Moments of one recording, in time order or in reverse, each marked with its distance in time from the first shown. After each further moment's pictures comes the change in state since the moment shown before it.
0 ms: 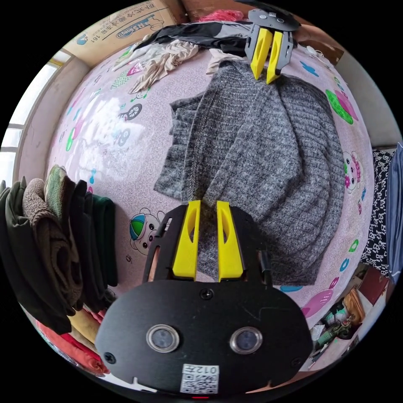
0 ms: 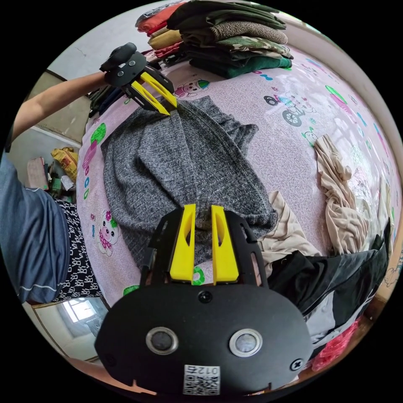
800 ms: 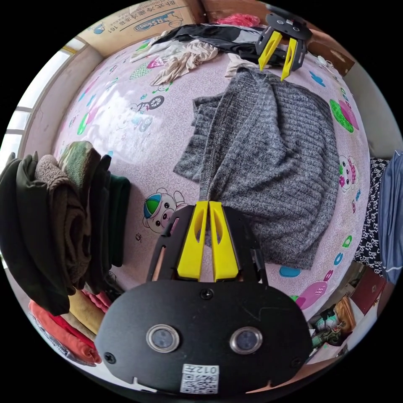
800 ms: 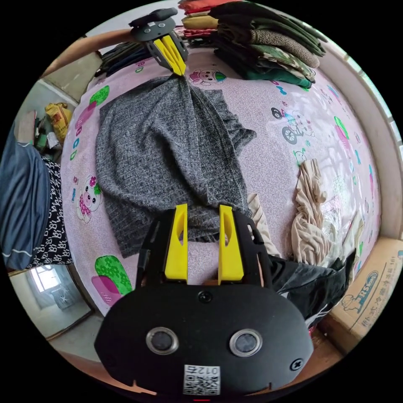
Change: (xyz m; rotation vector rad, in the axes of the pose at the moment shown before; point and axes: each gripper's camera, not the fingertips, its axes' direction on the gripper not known) left arm -0.049 0.011 0.011 -0.029 0.005 -0.075; right arm -0.038 -0.071 0.025 -0.122 0.223 -0.235
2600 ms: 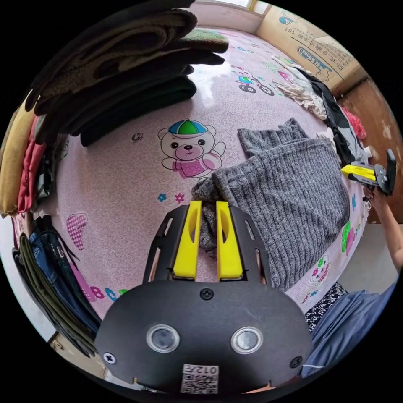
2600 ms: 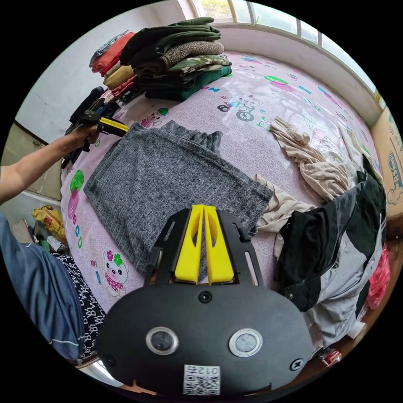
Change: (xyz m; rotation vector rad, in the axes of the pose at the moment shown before) left arm -0.214 0.192 -0.035 0.059 0.248 -0.851; right arm -0.015 0.155 -0.050 0.246 -0.103 0.610
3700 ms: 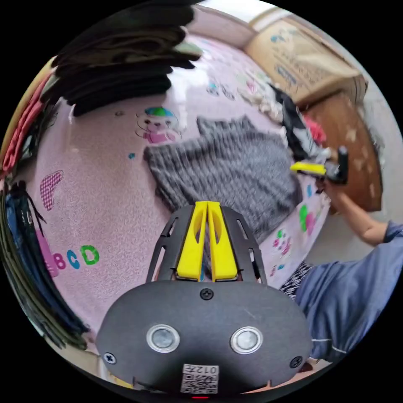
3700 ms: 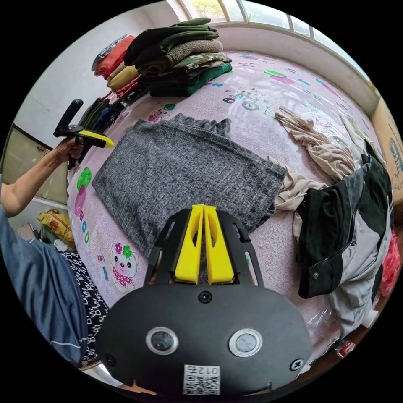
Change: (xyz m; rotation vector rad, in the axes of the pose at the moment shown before) left arm 0.009 0.093 -0.047 -0.009 0.204 0.026; right arm 0.011 0.090 -0.043 -0.014 -0.024 0.009
